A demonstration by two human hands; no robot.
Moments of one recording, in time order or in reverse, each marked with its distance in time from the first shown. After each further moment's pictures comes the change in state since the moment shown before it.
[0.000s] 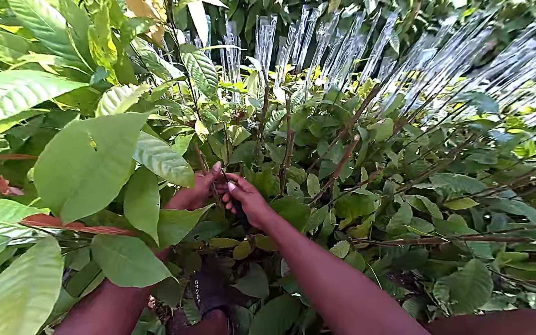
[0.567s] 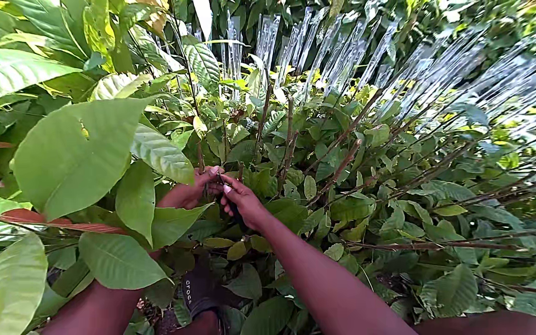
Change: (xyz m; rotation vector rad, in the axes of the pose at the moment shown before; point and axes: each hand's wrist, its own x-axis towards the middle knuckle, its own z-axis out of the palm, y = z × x) left_hand 0.008 -0.013 -0.013 -0.056 -0.036 0.014; right_hand 0.009 0.017 -0.005 -0.009 -0.034 0.049
